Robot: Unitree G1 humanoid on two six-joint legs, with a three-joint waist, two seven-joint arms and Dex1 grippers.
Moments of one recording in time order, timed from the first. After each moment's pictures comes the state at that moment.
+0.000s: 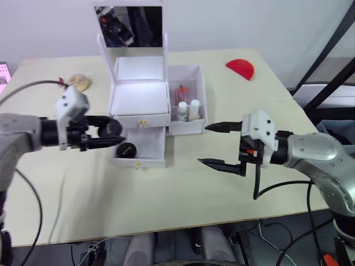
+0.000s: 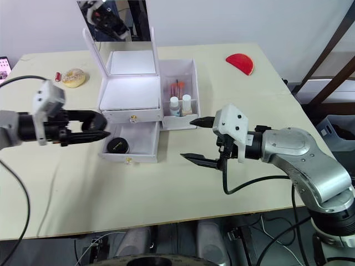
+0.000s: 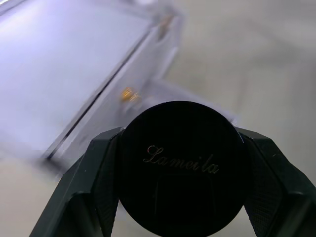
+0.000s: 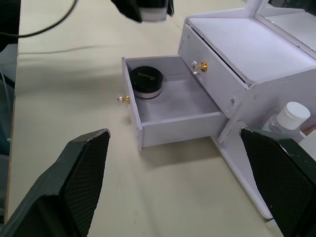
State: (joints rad) left arm -0.48 0.98 0.06 -0.23 -0.58 0.73 -1.15; right arm -0.35 -0.85 -0.05 -0.66 0.66 0.69 0.84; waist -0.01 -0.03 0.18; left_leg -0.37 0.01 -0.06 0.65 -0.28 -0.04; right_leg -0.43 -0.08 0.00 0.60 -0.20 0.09
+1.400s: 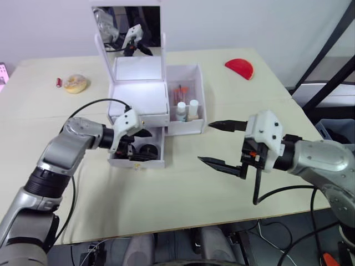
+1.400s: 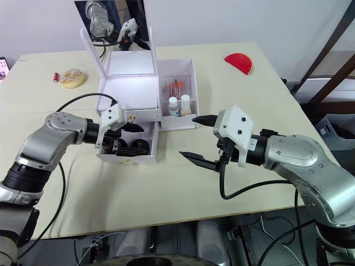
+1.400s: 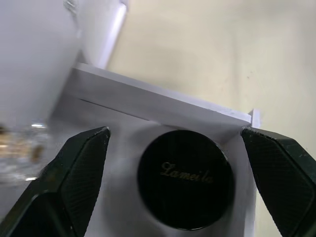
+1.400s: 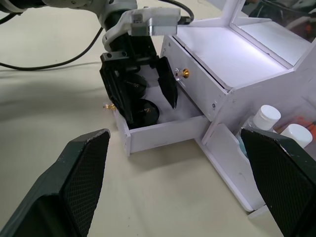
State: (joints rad) left arm -0.60 0.77 -0.21 -0.03 -0.31 0.60 -1.21; right arm -0.30 -0.85 -0.10 -0.78 0.73 0.77 0.70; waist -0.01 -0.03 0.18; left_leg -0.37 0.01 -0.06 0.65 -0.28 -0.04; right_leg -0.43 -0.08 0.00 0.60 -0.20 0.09
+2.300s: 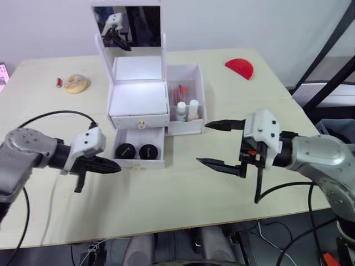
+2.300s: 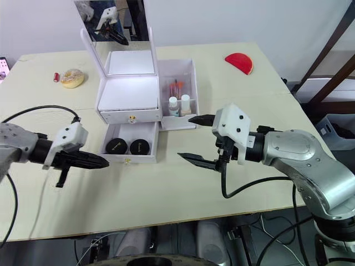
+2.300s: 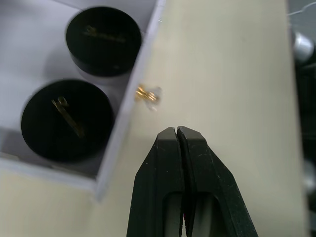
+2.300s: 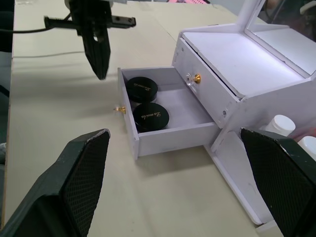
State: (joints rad) left arm -0.28 1.09 -0.03 -0.26 -0.42 0.57 -1.35; right arm -0.35 -0.86 -0.07 -0.71 0.71 0.72 0.78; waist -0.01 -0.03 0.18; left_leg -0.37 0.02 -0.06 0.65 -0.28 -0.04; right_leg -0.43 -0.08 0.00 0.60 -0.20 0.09
